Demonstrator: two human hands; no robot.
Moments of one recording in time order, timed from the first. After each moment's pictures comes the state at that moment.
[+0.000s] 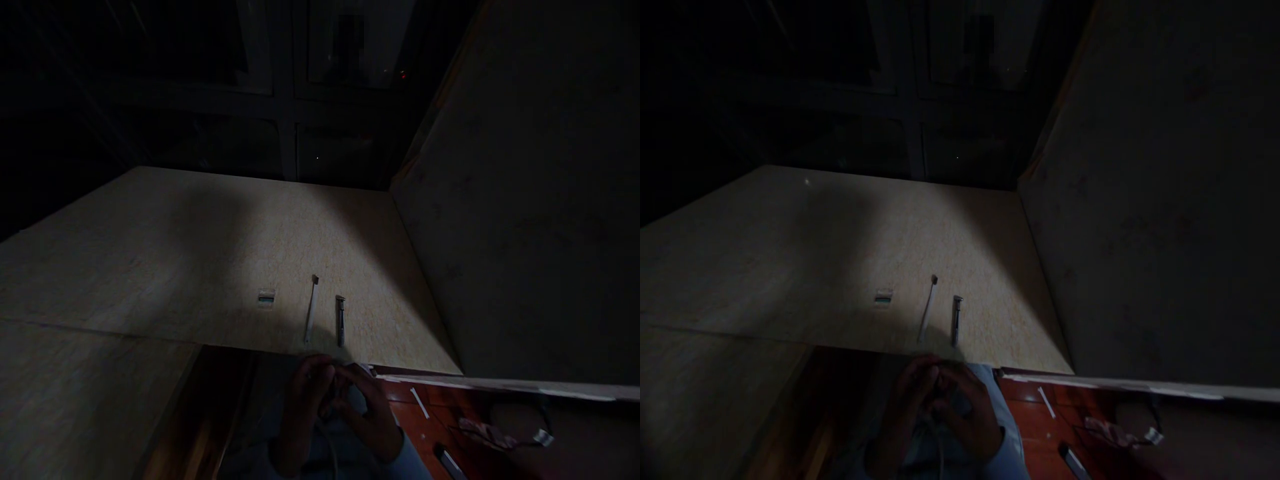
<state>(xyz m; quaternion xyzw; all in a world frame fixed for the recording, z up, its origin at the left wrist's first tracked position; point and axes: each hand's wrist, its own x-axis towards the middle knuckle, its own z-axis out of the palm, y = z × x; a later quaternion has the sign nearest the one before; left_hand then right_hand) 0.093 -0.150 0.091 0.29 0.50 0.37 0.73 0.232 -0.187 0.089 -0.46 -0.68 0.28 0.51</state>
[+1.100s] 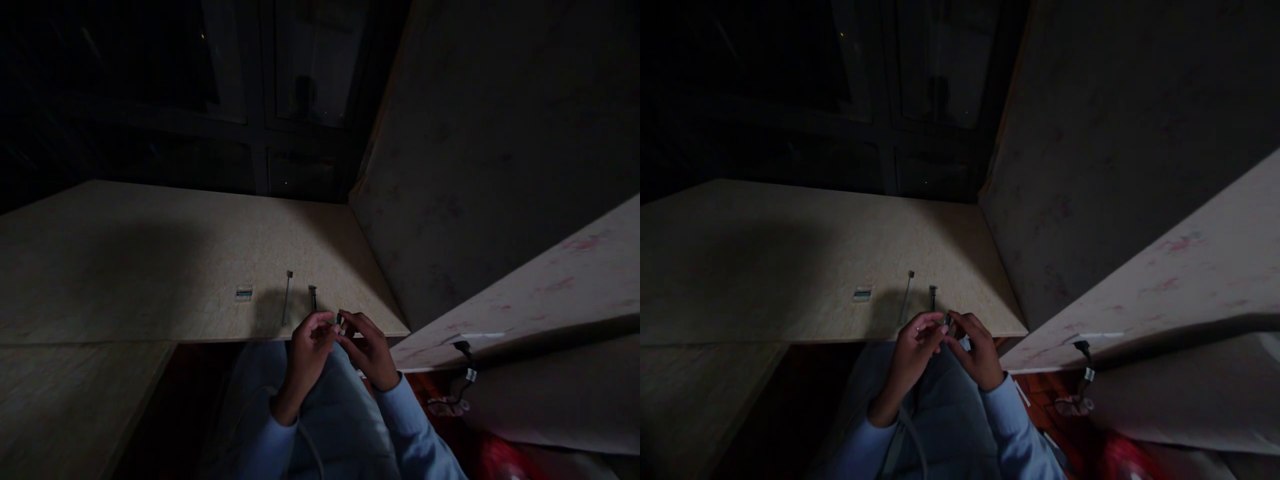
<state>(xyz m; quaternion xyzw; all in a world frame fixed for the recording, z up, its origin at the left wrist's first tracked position) 0.122 -0.152 0.137 0.51 0.38 0.41 0.65 0.269 -0.206 0.125 -0.51 -0.70 0.09 0.49</state>
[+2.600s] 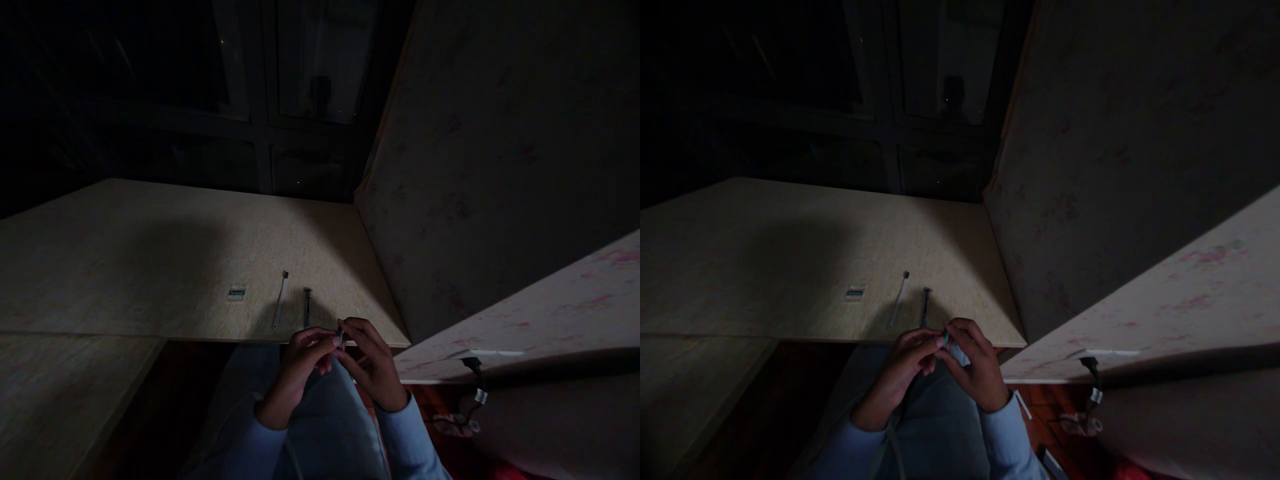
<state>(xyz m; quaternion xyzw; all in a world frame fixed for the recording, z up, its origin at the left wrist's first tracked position) 0.145 -0.153 0.121 0.39 0.35 0.34 0.78 0.298 -0.214 0.130 -0.48 -0.74 0.06 0.47</state>
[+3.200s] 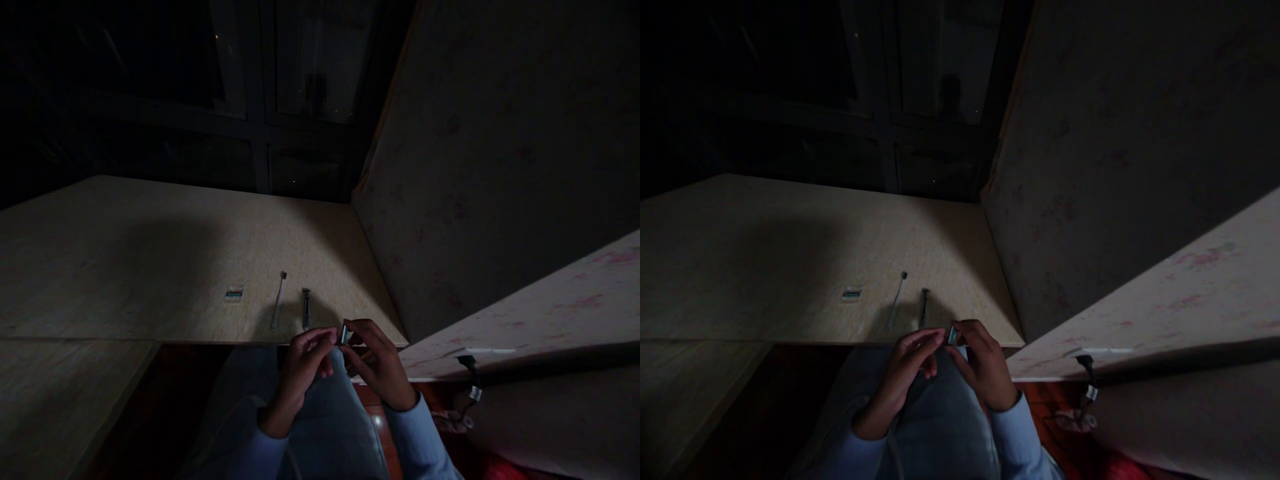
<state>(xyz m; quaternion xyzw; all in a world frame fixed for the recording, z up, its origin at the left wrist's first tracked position) 0.148 -0.156 0.129 0.42 0.39 0.34 0.75 0.311 -0.217 0.136 -0.53 -0.73 0.06 0.42</state>
